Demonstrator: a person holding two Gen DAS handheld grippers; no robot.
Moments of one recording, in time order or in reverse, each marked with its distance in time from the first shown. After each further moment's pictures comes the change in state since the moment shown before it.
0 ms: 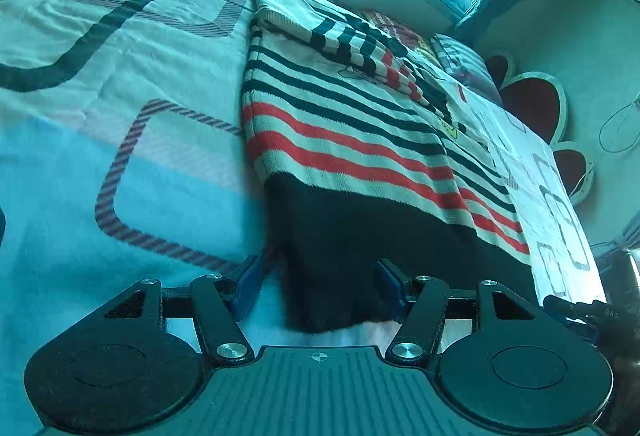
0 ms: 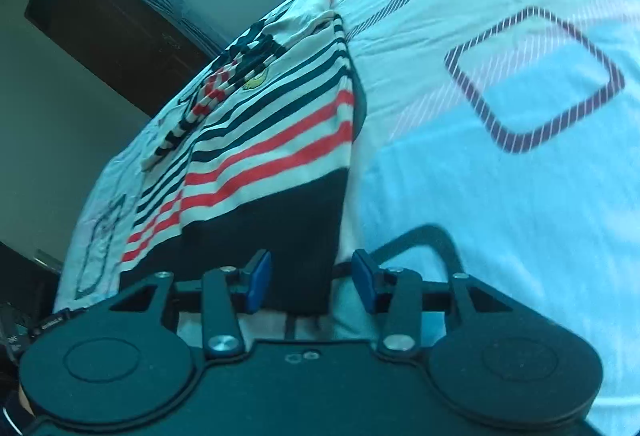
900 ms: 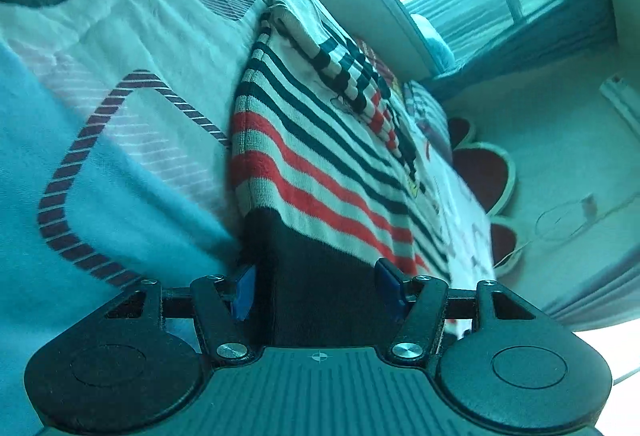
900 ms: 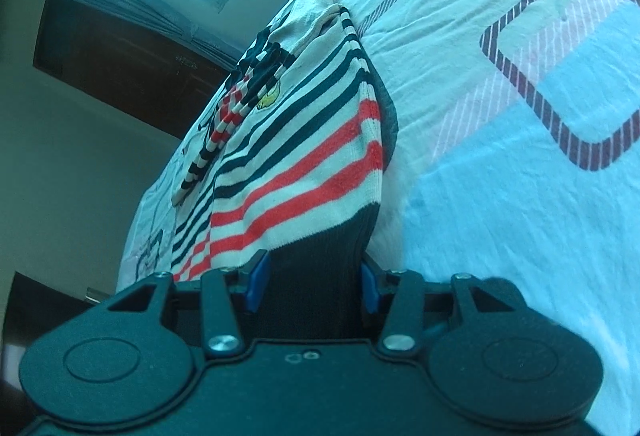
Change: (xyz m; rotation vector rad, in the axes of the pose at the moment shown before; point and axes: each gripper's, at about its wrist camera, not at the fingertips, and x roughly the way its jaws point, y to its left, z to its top) left arm 0.038 0.041 0.016 -0.309 -0.041 -0.273; right arm 0.041 -0.013 0.036 0.160 0.021 0.145
